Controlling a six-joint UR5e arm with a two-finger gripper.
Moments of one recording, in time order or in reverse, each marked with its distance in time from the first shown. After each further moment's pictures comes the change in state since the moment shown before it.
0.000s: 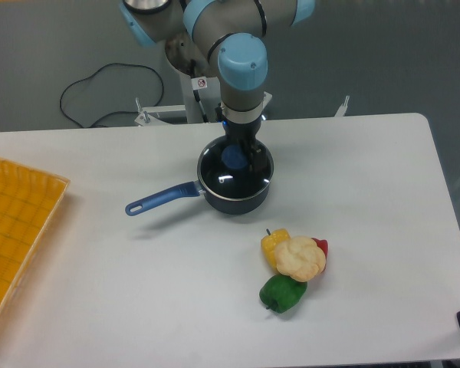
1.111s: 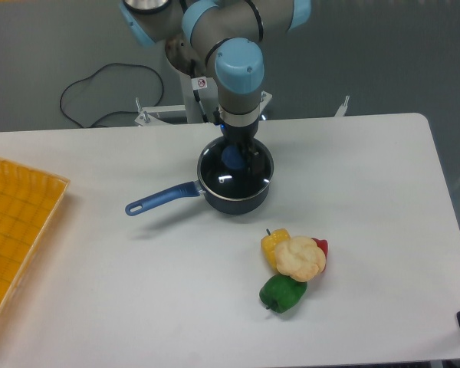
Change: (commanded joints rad) arm -0.012 -0.009 -0.034 0.058 -0.011 -0.032
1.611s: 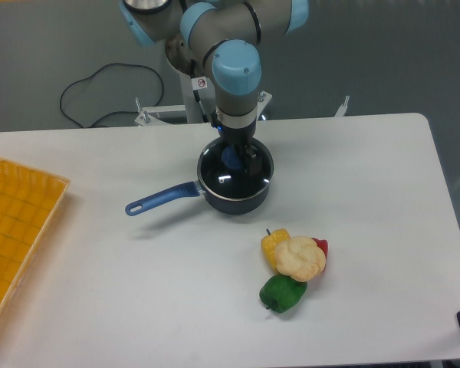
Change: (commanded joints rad) arm -0.006 -0.002 -0.002 0.000 0.000 0.002
